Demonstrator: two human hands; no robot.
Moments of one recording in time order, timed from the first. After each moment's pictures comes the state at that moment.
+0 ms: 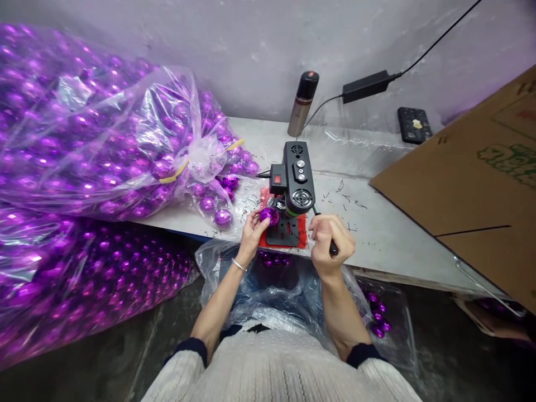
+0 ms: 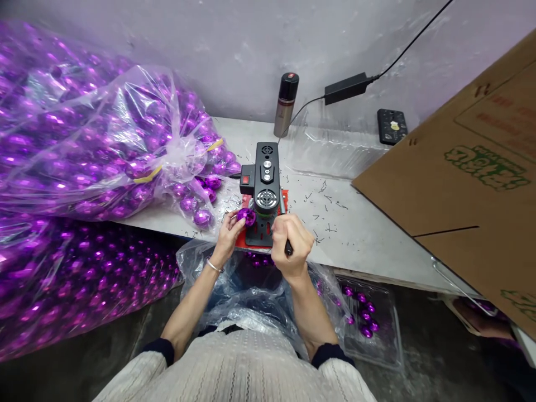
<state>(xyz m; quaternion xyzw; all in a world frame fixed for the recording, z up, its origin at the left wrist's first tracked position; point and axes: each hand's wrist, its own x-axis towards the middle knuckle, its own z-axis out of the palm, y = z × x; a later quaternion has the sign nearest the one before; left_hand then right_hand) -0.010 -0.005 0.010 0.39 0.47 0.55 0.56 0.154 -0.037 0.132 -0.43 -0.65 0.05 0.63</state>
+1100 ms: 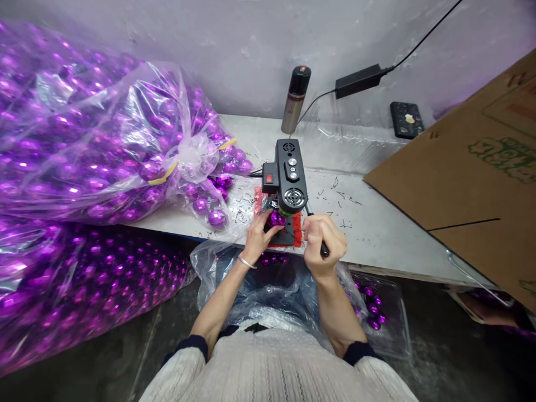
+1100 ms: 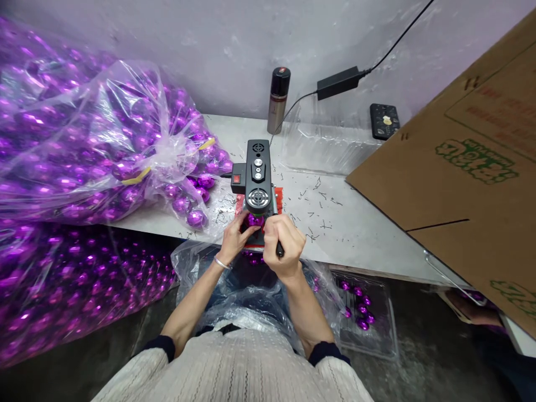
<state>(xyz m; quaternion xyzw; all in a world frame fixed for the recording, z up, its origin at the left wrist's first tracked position) 0.005 -0.003 0.009 0.68 0.51 0.44 0.31 0.157 -0.039 0.132 -0.42 -0.67 0.02 0.61</state>
